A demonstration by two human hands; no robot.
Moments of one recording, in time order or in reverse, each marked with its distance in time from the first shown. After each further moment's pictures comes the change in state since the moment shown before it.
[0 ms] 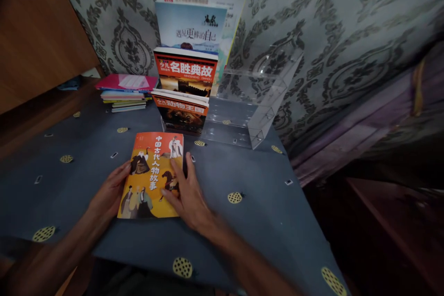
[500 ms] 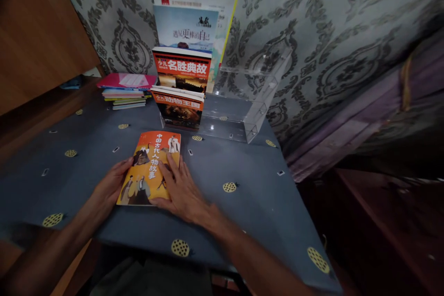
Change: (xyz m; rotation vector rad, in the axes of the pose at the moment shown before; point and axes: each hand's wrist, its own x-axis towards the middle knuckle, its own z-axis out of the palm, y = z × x) left_hand 0.001 0.006 -0.003 0.052 0.053 -0.121; right_hand 0.000 -0.016 -0.002 -0.189 -0.250 -0.149
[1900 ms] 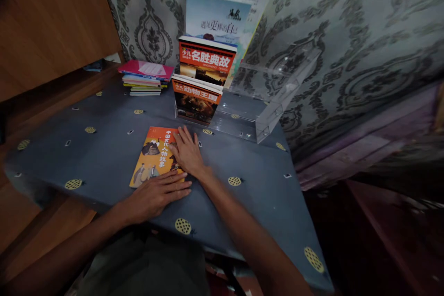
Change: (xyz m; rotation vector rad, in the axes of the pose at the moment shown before) left_hand -0.047 -0.064 -0.003 1.754 -0.873 1.211; right_hand 0.071 0.028 0.004 -0.155 0.126 0.077
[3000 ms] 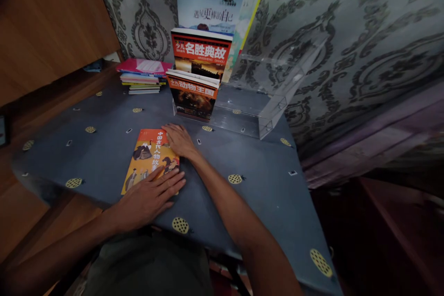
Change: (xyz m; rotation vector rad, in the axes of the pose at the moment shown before) left_hand -0.010 0.016 0.001 0.320 -0.046 -0.101; right_hand 0.046 0.020 0.023 0.172 -0.051 -0.170
